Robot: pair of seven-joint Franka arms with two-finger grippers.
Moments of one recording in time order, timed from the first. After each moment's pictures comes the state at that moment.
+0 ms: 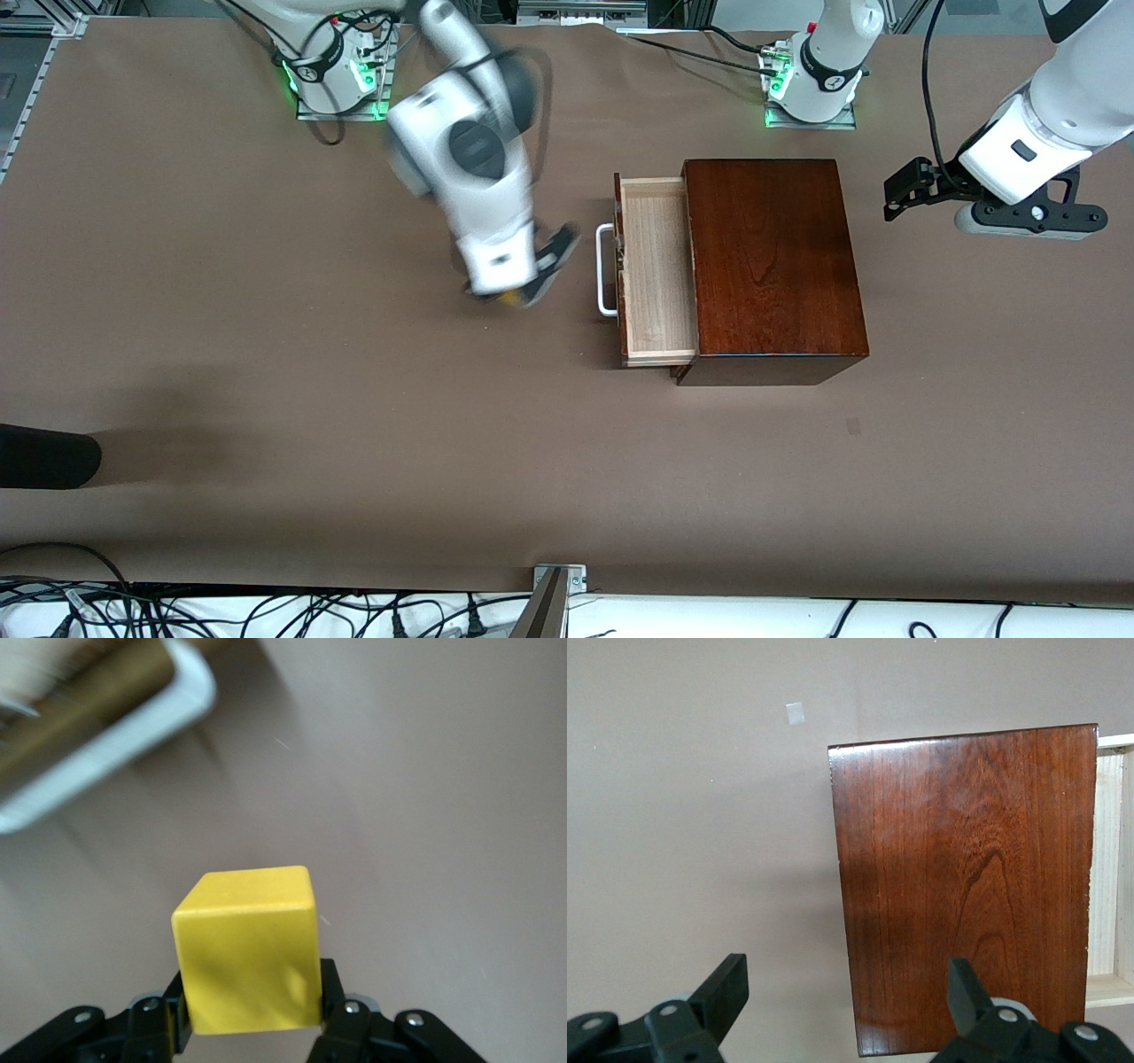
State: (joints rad) left arm -0.04 -0.05 -0.09 -1.73 0.00 1.58 -0.07; right arm 0.66 0.52 0.14 -1.43 -0.14 1.94 -0.27
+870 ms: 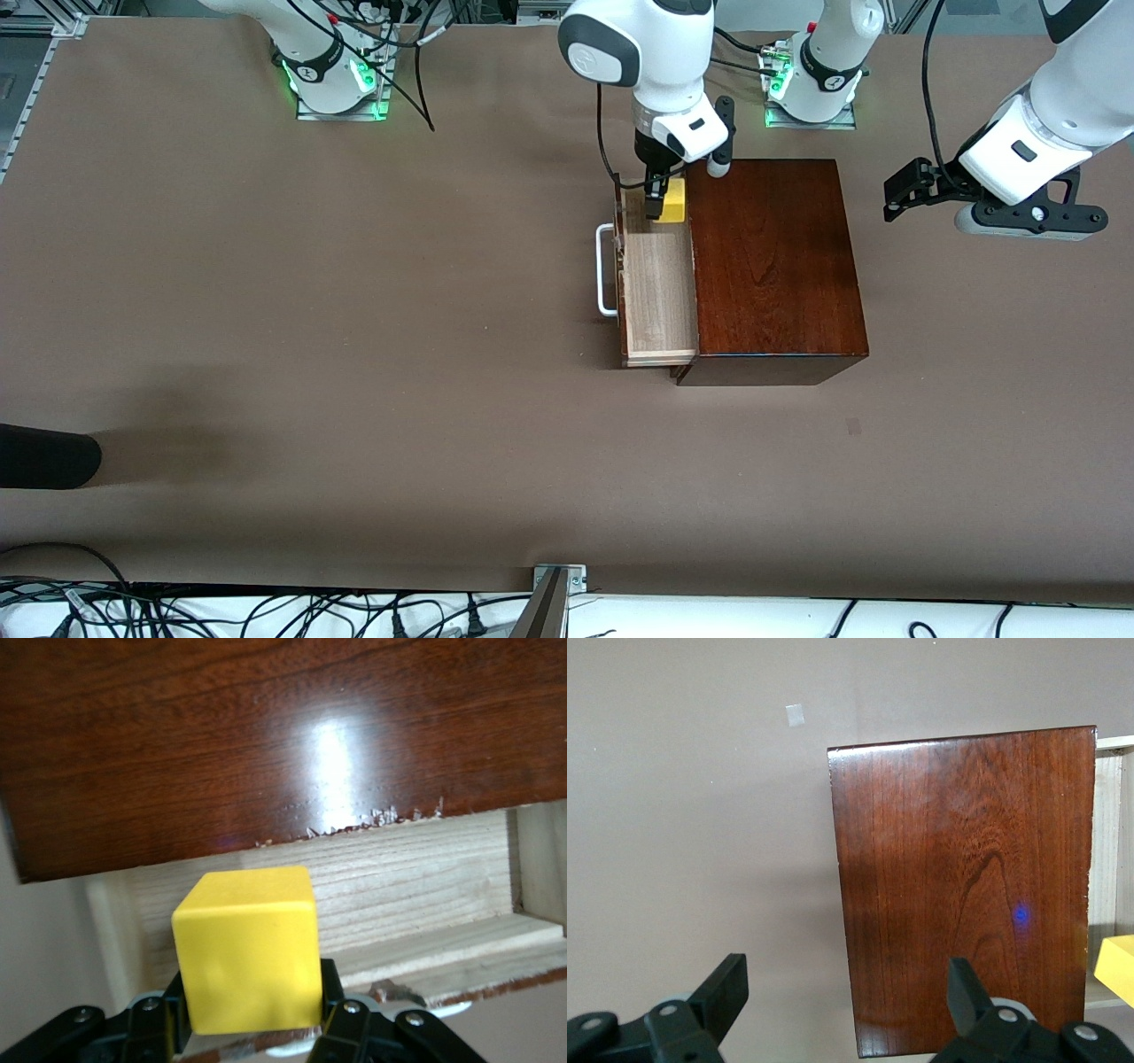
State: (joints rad) left arm -0.04 -0.05 -0.09 -1.72 0.00 1.58 -0.07; right arm 0.97 0.73 0.13 -1.13 -0.24 1.97 -0.29
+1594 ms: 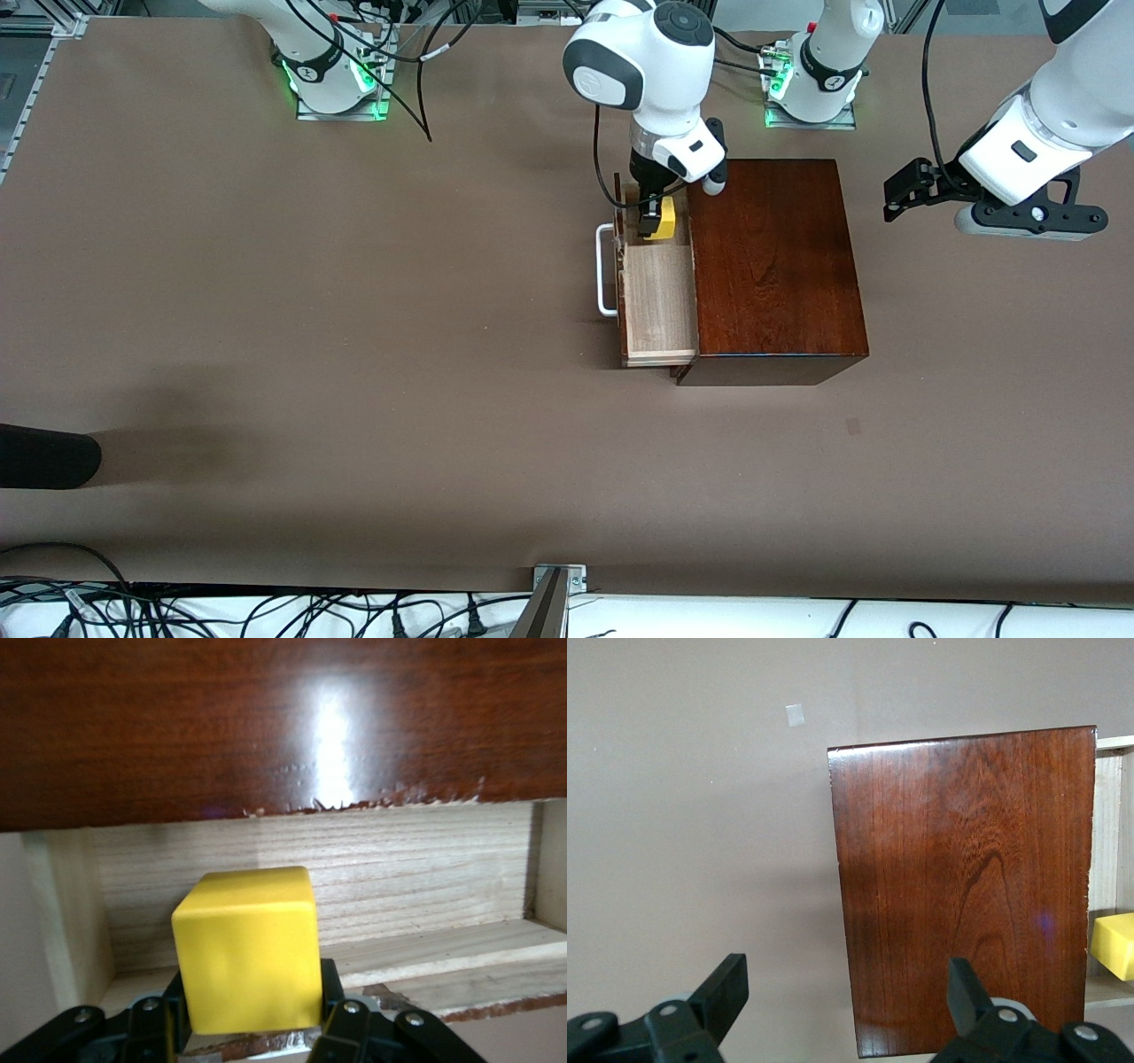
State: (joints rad) left arm -0.04 -0.05 -0.09 -1.72 0.00 1.58 -0.07; right arm 0.97 0.78 0.12 -1.12 -0.28 1.95 -0.38
